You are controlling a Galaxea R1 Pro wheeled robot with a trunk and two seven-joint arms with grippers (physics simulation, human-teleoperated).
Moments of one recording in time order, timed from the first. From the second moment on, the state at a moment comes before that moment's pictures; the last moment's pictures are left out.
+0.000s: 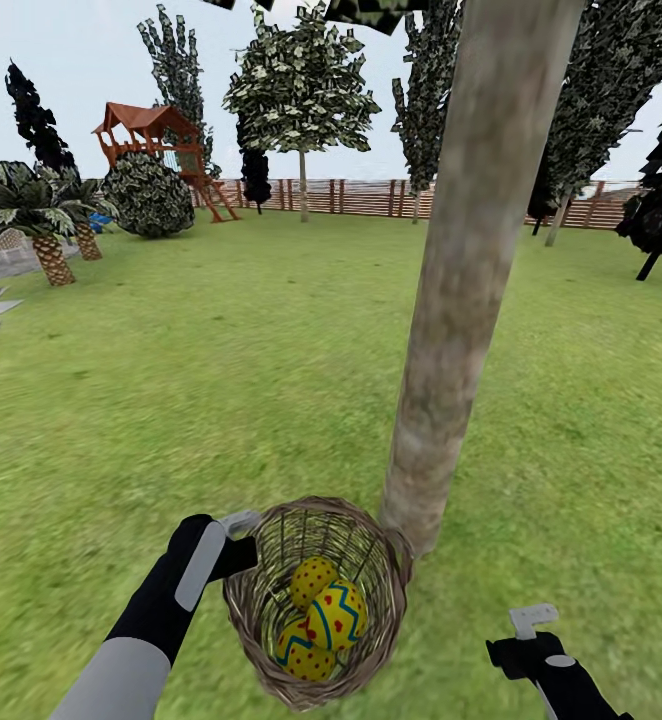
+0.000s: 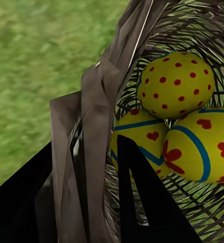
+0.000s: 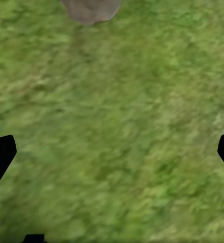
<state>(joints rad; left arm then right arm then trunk) -0.57 -0.09 -0.01 -0.97 0.52 0.95 0.45 -0.37 -0.12 -0.23 -0.60 0.35 0.20 0.11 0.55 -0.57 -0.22</state>
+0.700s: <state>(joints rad) -0.57 -0.09 -0.01 -0.97 0.52 0.95 0.45 -0.37 -0.12 -0.23 -0.60 0.35 0.20 0.11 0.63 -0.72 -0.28</state>
